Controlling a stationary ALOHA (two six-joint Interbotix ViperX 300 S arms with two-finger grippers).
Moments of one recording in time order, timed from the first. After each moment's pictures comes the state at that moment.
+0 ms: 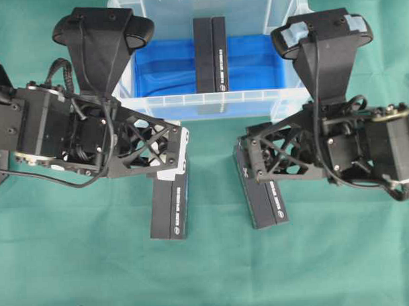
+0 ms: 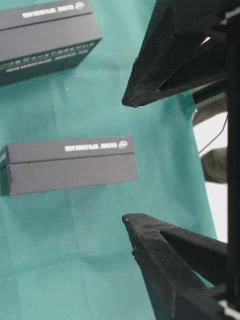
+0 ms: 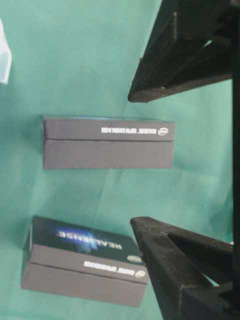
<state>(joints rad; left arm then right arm) -0.20 -0.03 -0.17 0.17 1.55 -1.64 0.26 -0.05 -0.10 -0.30 1.51 1.79</state>
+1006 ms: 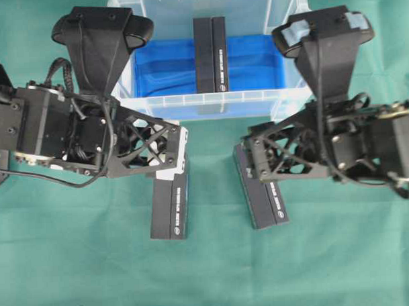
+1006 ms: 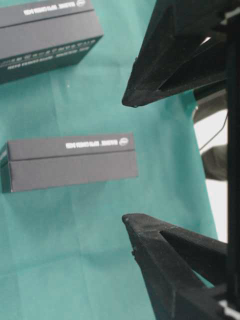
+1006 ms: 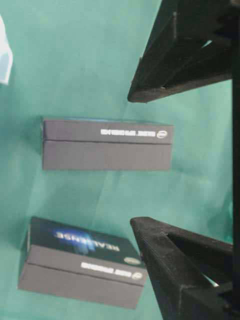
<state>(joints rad) -0.21 -0.03 -0.17 0.17 1.56 -1.64 0.26 -0.07 -0.10 -0.30 1.51 1.76</state>
